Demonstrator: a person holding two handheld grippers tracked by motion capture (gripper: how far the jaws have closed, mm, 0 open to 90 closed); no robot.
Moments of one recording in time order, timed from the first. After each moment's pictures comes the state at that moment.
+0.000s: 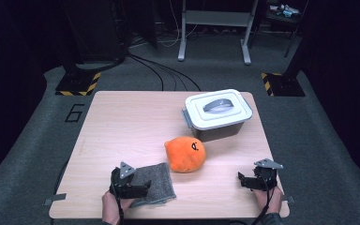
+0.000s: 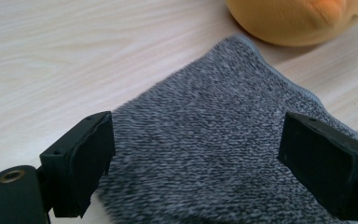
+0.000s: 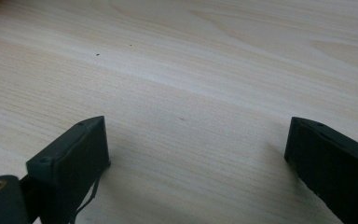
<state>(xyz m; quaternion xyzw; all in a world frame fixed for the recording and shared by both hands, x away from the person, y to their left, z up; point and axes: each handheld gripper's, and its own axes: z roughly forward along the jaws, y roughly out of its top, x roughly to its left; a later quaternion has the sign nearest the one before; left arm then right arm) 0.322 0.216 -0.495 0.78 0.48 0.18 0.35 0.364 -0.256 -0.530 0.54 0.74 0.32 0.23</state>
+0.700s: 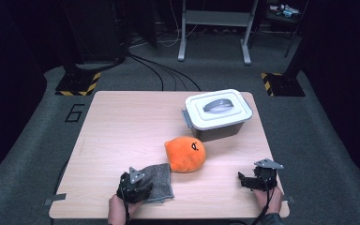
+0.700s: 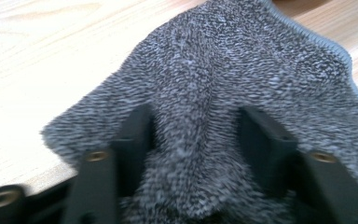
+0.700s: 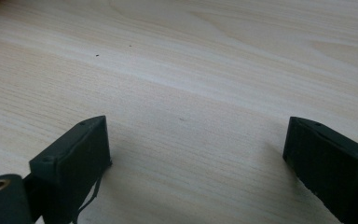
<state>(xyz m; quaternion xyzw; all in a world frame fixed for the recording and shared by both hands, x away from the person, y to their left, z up) 0.317 0.200 -0.516 0.80 0.47 0.19 0.32 0.363 -0.256 -0.530 0.53 0.75 0.32 0.23</state>
